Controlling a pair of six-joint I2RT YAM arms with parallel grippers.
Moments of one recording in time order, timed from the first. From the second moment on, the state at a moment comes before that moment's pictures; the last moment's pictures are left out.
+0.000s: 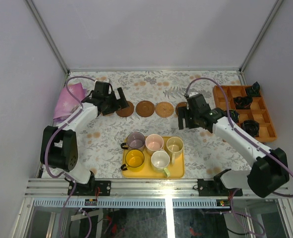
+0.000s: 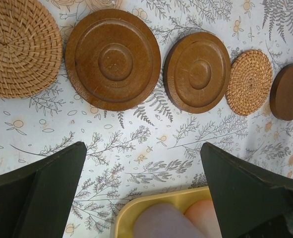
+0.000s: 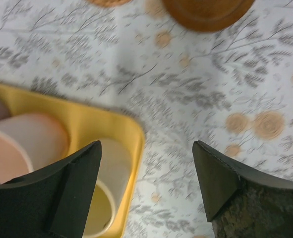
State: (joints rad) left arm -0.20 1.58 1.10 -0.35 0.17 -0.53; right arm 0.47 1.33 1.01 -0.62 0.09 0.28
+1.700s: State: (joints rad) left arm -0.21 1.51 0.96 -0.30 0.18 -0.54; right arm 0.80 1.24 0.83 -0.80 -0.03 0.45
